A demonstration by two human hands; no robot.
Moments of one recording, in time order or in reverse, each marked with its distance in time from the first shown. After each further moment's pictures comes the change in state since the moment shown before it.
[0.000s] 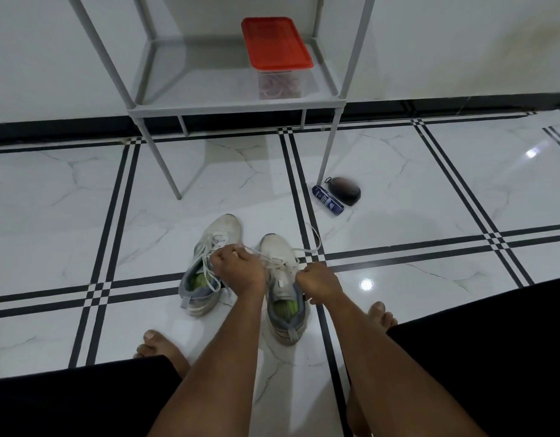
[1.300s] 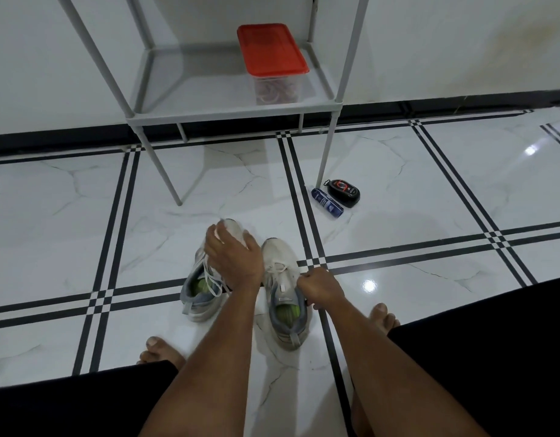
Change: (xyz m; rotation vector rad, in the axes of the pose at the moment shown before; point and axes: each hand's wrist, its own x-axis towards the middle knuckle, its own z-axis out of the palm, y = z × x) left_hand 0.023 0.022 -0.003 0.273 0.009 0.242; right_hand 0.004 0.007 0.003 0.044 -0.011 -0.001
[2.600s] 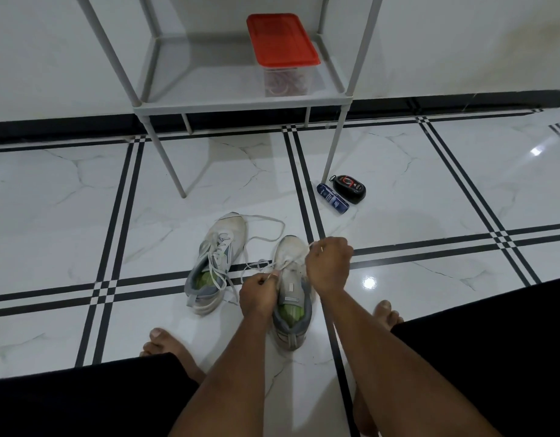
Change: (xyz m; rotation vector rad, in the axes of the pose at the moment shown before) left_hand -0.068 -0.052 0.008 -0.273 -0.631 -0.496; right_hand 0.016 -0.015 0.012 0.063 0.766 -0.277
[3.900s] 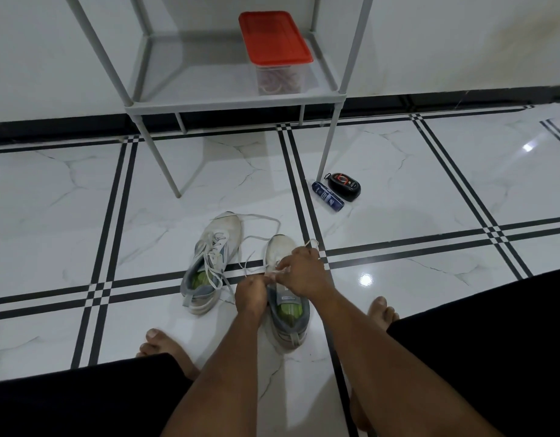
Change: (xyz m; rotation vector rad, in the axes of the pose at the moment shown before) left_hand 0.016 -0.008 -0.003 -0.097 -0.075 -0.121; right_hand -0.014 -0.003 0.011 -0.329 -0.648 -0.276
